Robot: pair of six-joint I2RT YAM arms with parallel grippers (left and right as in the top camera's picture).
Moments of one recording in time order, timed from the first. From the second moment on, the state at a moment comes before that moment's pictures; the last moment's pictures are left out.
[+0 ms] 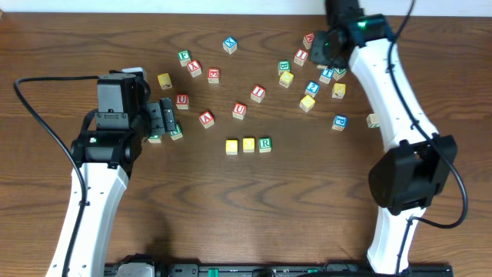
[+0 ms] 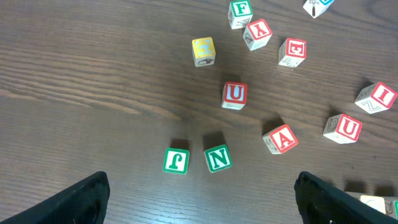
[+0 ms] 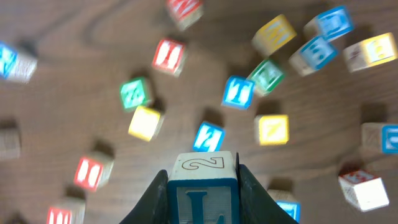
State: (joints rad) left arm -0.04 1.26 1.07 -0.68 -0.06 -0.14; right arm 0.26 2.11 2.06 -1.07 0.12 0.42
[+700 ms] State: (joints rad) left arm -0.04 1.26 1.07 -0.68 -0.06 -0.14; right arm 0.50 2.11 1.92 -1.14 0.18 0.37
